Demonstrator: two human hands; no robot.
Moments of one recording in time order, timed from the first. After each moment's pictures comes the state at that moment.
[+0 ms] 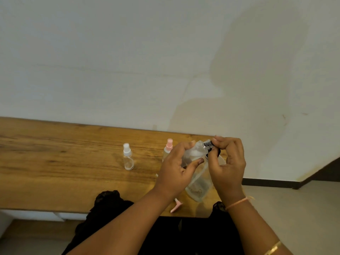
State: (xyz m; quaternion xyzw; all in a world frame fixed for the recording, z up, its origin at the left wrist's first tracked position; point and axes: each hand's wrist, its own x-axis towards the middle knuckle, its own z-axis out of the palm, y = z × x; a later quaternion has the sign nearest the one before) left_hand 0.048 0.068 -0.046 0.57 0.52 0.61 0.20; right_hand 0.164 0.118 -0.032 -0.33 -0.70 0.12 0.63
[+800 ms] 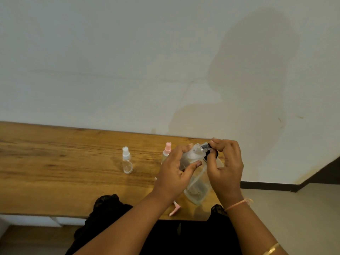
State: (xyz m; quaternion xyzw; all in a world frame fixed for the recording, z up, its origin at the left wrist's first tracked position) left_hand 0.049 0.065 -0.042 0.56 0.52 0.61 0.21; right_hand 0.166 0.117 -0.027 -0.34 -0.71 0.08 0.61
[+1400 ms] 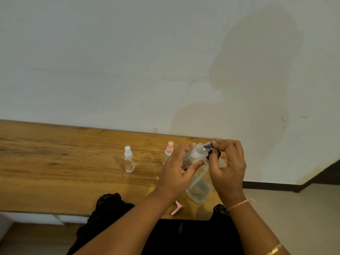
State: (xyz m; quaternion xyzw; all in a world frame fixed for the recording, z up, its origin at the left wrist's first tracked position) left_hand 0.047 0.066 -0.043 0.57 0.52 0.60 0.22; right_hand 0.165 0.117 -0.027 -0.34 -0.71 0.07 0.61
